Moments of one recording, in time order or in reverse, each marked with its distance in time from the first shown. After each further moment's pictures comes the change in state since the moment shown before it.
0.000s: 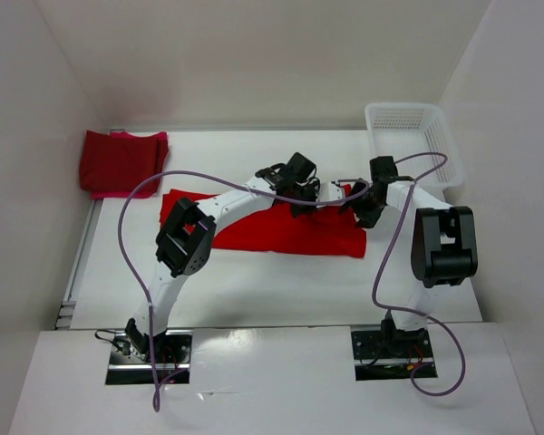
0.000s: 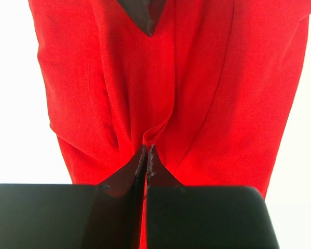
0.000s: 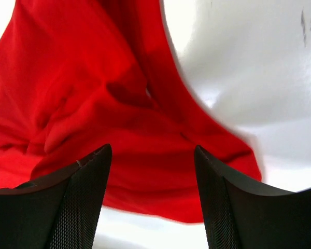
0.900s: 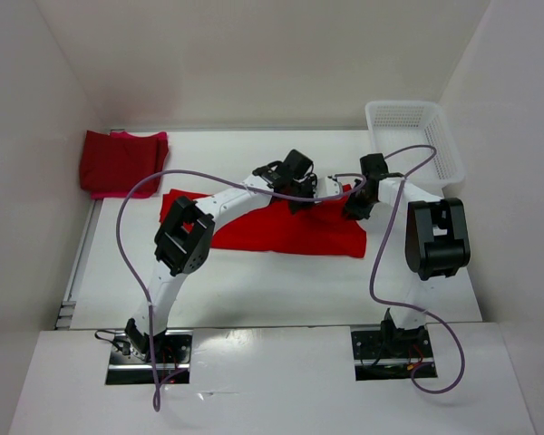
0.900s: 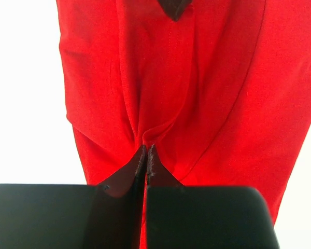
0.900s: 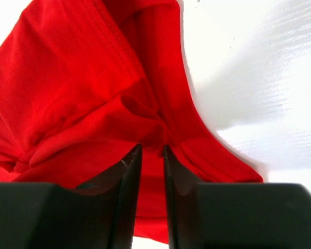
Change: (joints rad) left arm 0.020 0.000 -0.004 0.036 -0.024 -0.026; right arm 0.045 0.081 0.059 0.029 0.088 -0.042
